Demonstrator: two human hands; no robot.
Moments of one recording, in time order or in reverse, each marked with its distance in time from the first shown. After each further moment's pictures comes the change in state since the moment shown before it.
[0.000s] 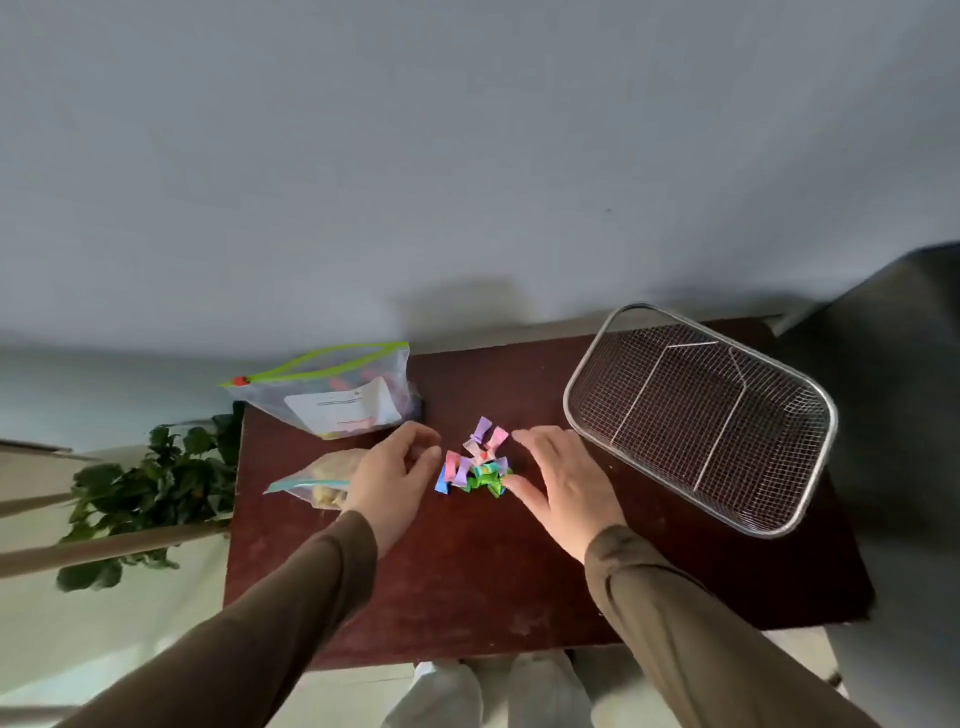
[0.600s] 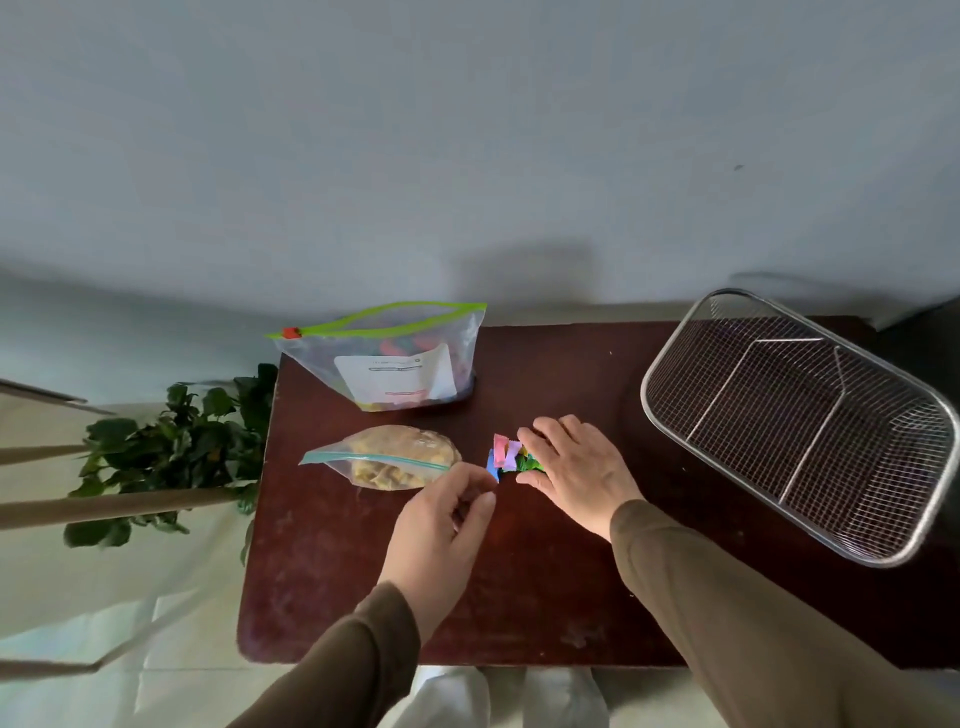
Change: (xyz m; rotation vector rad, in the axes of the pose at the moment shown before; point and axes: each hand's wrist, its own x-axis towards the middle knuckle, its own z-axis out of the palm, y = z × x) left_hand -0.055 -0.038 0.010 -0.105 0.044 0.060; right_hand 0.037 0.013 0.090 -0.481 -0.110 -0.353
